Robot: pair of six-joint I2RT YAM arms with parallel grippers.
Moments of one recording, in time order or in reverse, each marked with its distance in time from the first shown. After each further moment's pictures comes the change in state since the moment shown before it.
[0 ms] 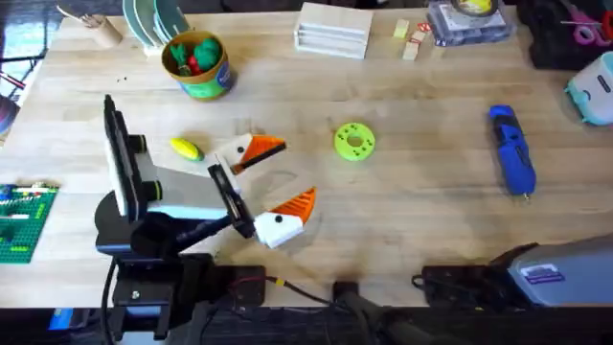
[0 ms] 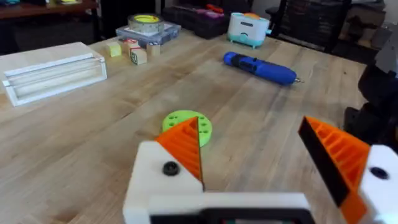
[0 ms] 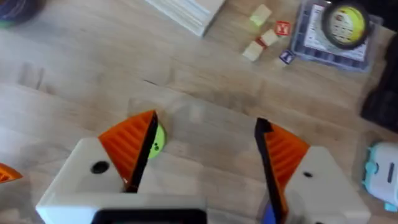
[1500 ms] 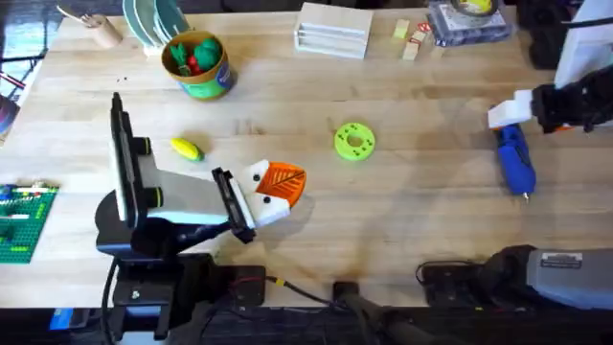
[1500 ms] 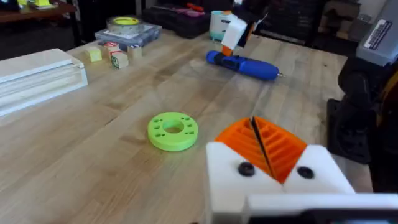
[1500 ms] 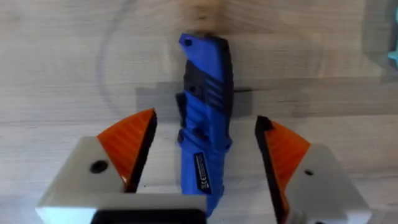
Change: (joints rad) left arm 0.000 0.000 0.000 -0.005 0.079 0.030; right arm -0.875 -0.109 -0.958 0.487 -0.219 -0.434
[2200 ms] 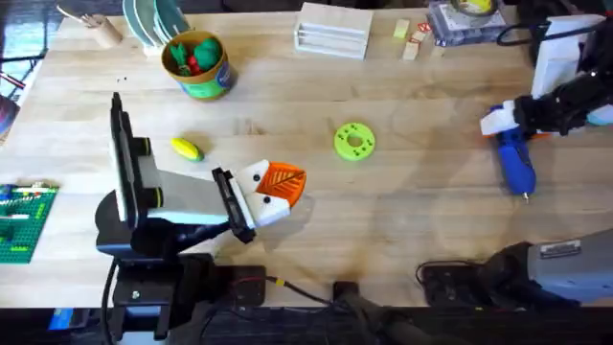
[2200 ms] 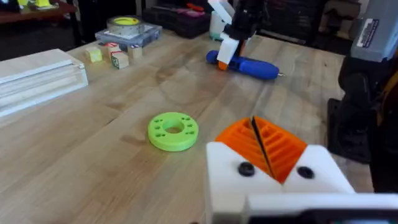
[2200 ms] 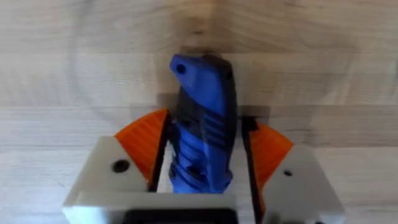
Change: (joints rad) left arm 0.000 0.000 0.000 0.000 0.000 0.003; right arm -0.004 0.178 0.000 0.093 -0.004 -0.027
